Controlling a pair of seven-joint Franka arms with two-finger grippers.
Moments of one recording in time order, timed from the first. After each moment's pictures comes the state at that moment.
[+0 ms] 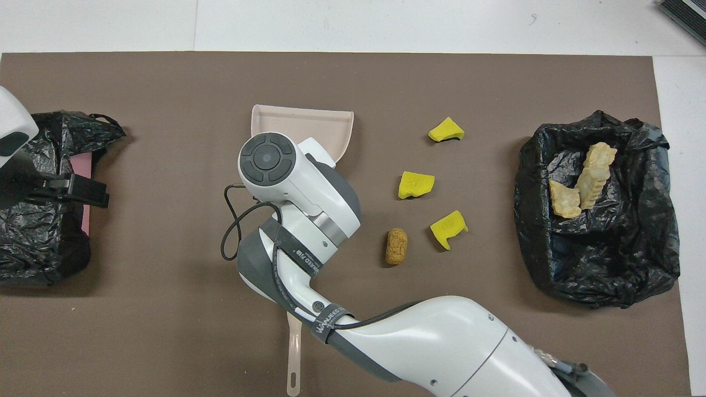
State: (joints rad) left arm 0.11 -0.04 -0.18 -1.67 -0.03 1.58 0.03; right arm 0.58 0.82 0.22 -1.05 -0.14 1.87 0.87
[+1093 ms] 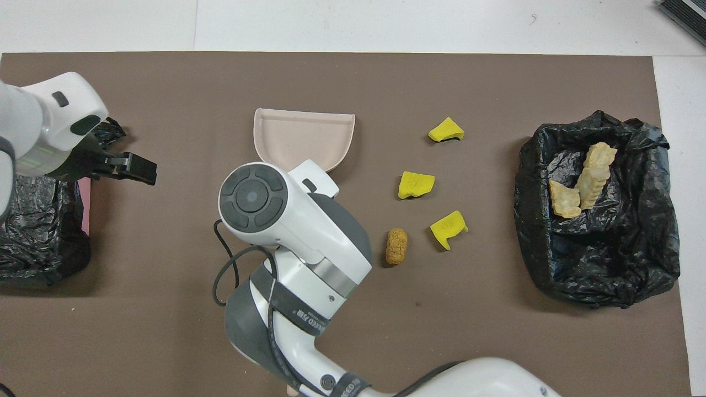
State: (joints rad) left arm -0.06 0.19 -0.20 -1.62 -0.03 1.82 -0.05; right arm 0.66 0.38 0.27 -1.56 -0.06 1.86 0.96
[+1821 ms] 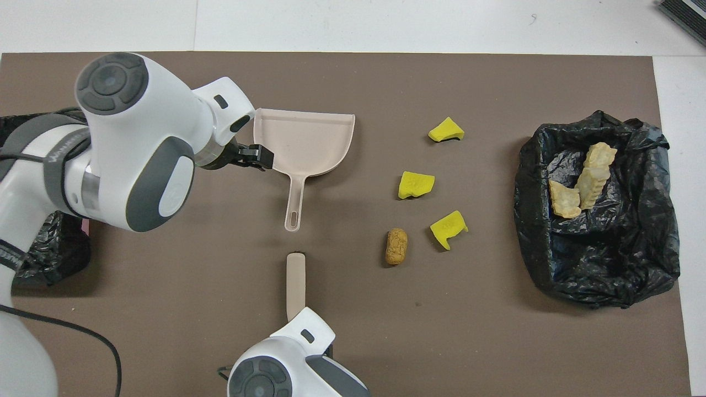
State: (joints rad) left arm -0.28 0.32 -0.20 -1.70 -0.01 2.10 -0.33; right arm 0.78 0.17 0.27 -2.08 0.09 2.23 1.02
